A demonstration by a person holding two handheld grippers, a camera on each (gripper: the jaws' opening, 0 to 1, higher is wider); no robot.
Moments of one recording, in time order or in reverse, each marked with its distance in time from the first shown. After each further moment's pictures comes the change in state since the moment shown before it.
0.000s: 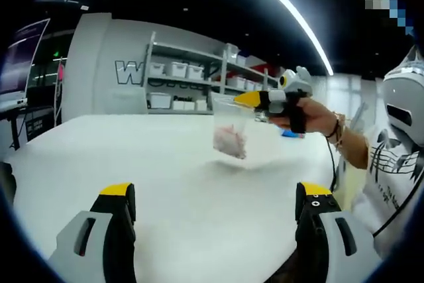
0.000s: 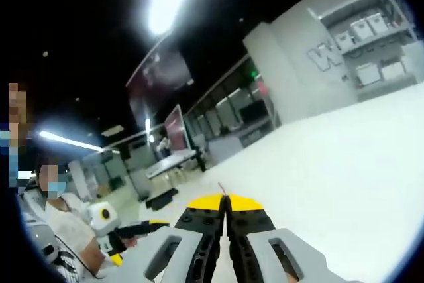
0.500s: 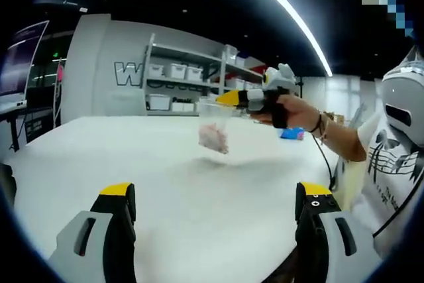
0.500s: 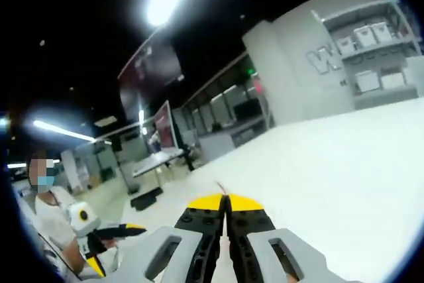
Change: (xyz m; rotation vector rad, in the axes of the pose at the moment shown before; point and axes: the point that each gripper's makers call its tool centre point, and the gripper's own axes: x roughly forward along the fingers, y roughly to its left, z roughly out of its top) left arm -0.001 -0.003 0.003 0.001 -0.010 -0.005; right arm 0.030 -0.027 0.015 -0.053 0.030 -0.045
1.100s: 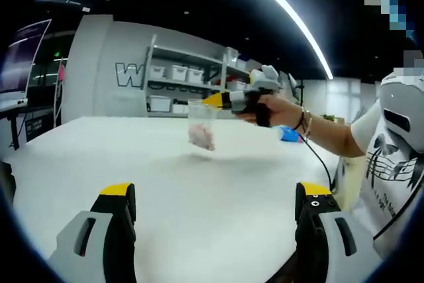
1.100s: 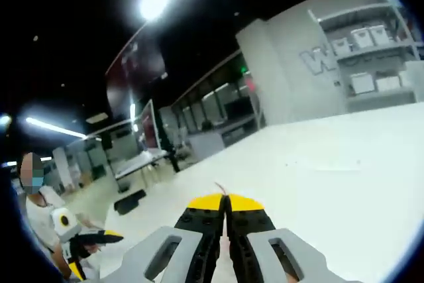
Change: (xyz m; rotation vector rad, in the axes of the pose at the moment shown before) left arm -0.007 0.005 -0.001 -0.012 -0.015 0.000; right arm 0.034 -0.030 0.010 -0.012 0.014 -0.061
